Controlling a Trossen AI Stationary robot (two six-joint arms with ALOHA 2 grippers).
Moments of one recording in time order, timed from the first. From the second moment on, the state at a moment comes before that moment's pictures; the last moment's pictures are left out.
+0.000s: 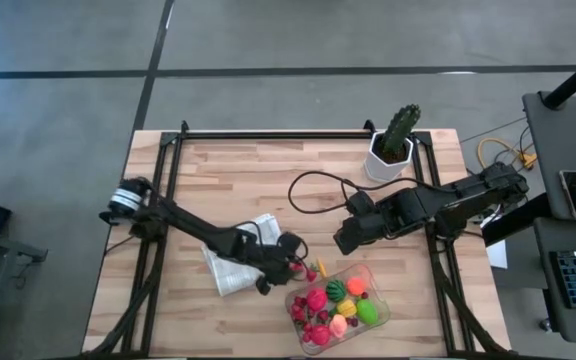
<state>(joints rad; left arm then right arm) -0.31 1.81 1.03 0.08 -0.11 0.50 0.31 1.49 1.44 -1.22 0.26 1.26</state>
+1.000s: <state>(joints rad) -0.42 1.75 1.25 0.10 0.21 -0.15 0.37 1.49 1.44 -1.22 0.26 1.27</state>
